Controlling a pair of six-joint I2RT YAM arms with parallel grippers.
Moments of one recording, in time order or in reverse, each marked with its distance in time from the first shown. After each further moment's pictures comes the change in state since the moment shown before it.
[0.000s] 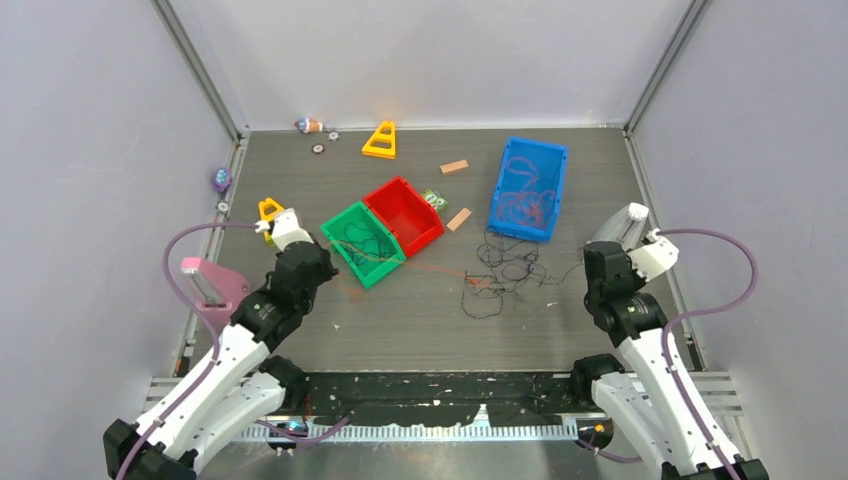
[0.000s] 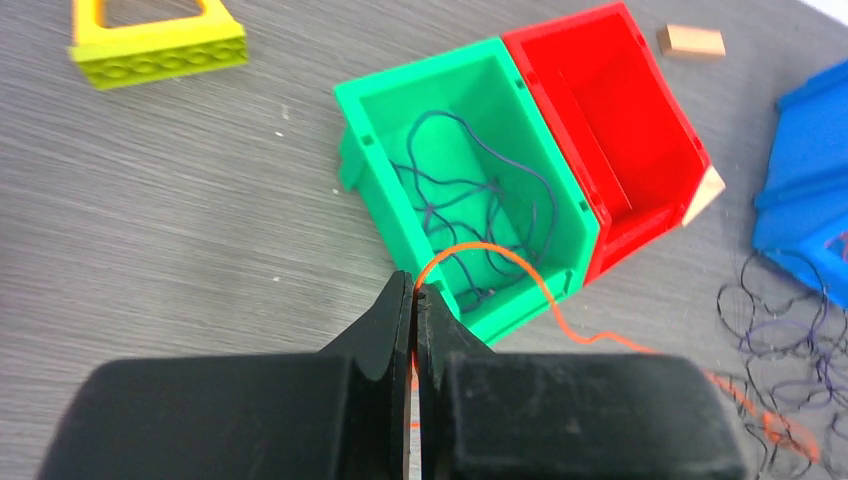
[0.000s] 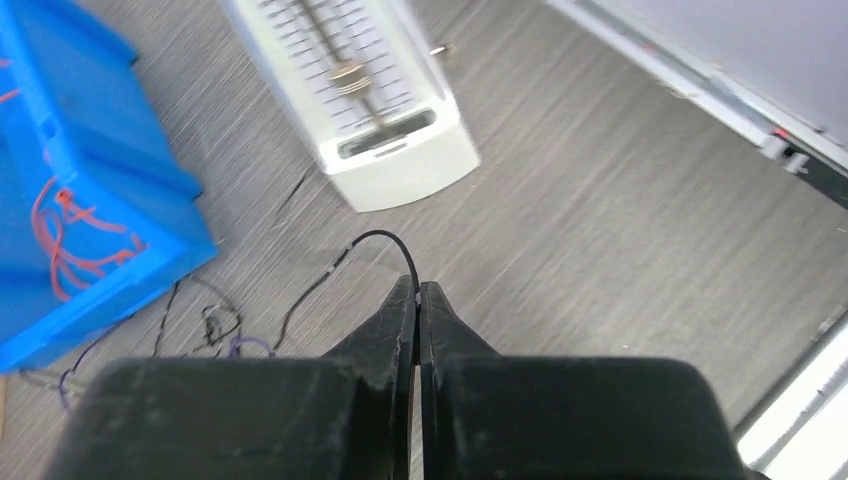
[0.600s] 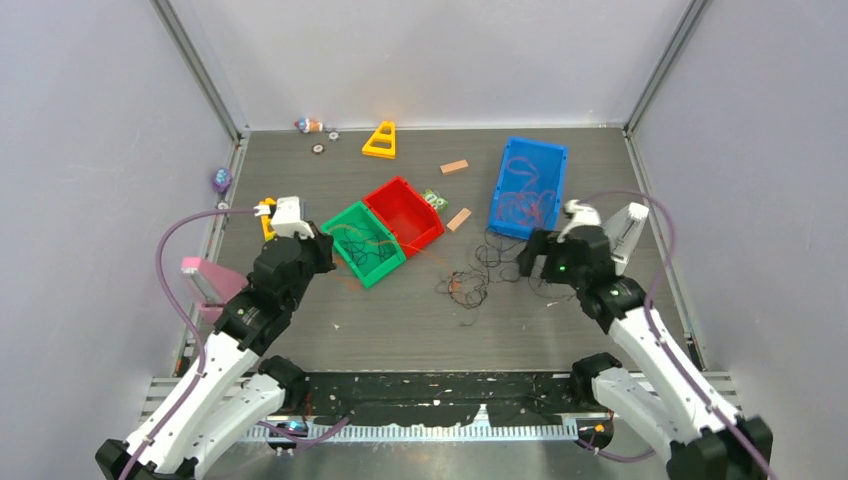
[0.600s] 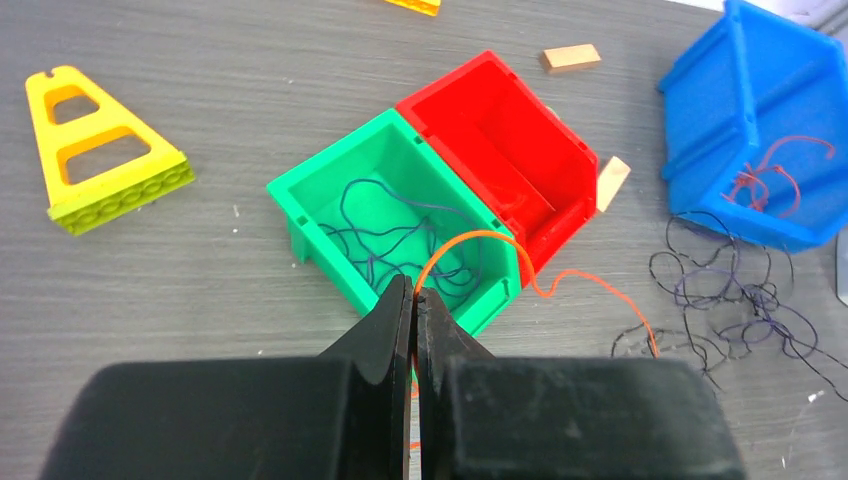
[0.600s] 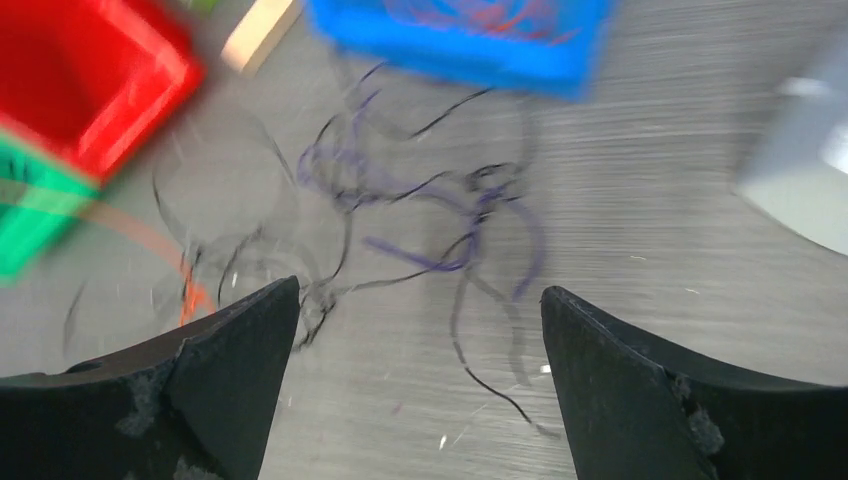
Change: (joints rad) left arm 0.032 -0.092 0.083 0.019 0.130 0.233; right arm 0.047 0.079 0.000 0.244 -0.640 -0.377
